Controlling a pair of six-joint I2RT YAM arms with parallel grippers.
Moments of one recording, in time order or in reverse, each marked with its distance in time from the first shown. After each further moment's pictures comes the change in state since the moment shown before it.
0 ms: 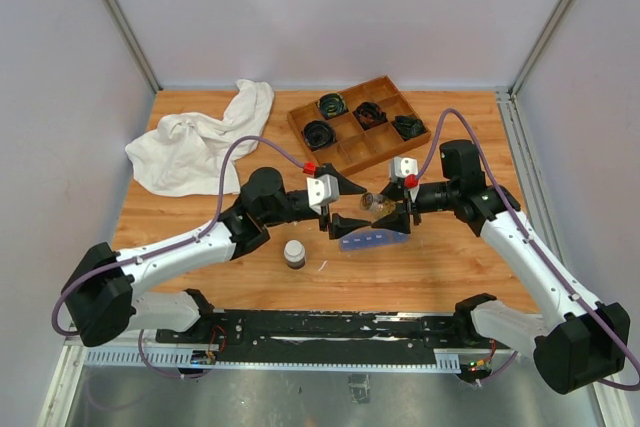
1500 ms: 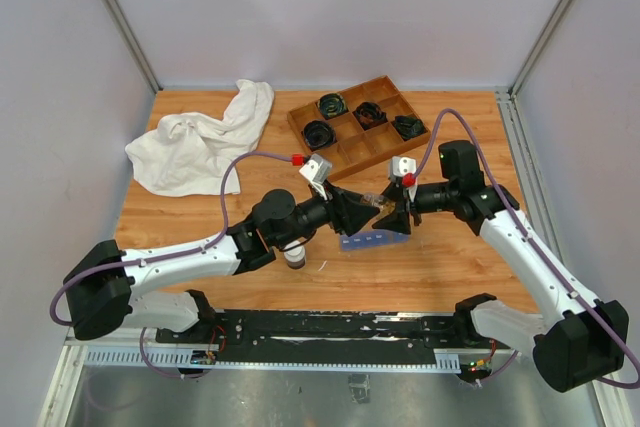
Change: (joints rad) left arm -0.169 0.006 -0.051 0.045 -0.601 -0.675; right arm -0.005 0.011 0.000 -0.022 0.031 0.009
